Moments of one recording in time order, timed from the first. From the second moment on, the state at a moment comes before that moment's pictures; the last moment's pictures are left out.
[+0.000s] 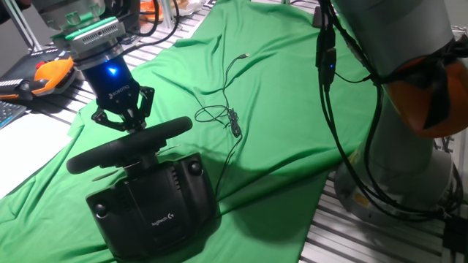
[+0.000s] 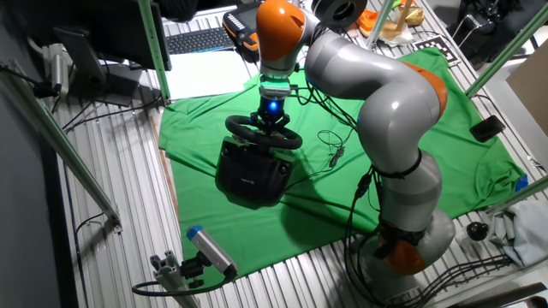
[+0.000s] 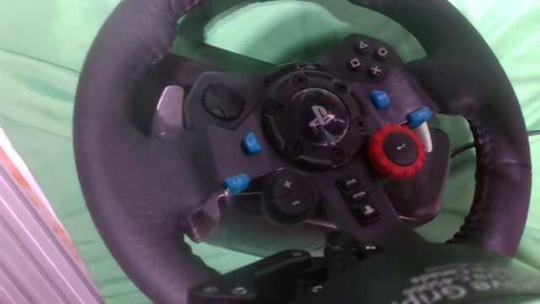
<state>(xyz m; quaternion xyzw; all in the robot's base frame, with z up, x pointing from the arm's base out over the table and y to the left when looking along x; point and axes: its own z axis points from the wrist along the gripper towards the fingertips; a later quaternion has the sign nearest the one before) 0.470 0.255 0.241 -0.16 -0.97 -0.04 0.20</state>
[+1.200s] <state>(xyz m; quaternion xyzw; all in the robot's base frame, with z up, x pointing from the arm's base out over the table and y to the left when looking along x) 0.469 0.238 0.232 -0.13 -0.97 -0.03 0.20</state>
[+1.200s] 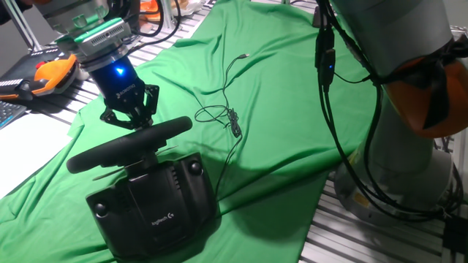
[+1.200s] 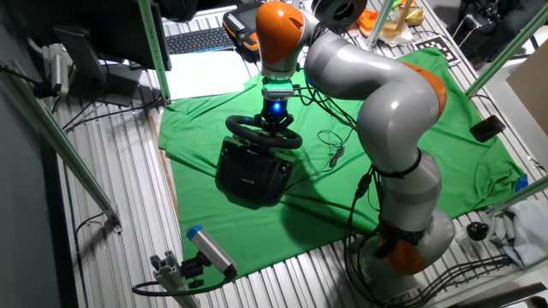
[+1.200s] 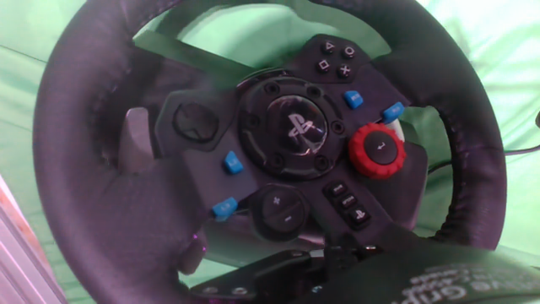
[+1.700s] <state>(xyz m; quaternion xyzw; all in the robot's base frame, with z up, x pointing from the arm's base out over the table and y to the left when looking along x) 0.469 0.230 0.227 -0.12 -0.97 -0.03 0.20</state>
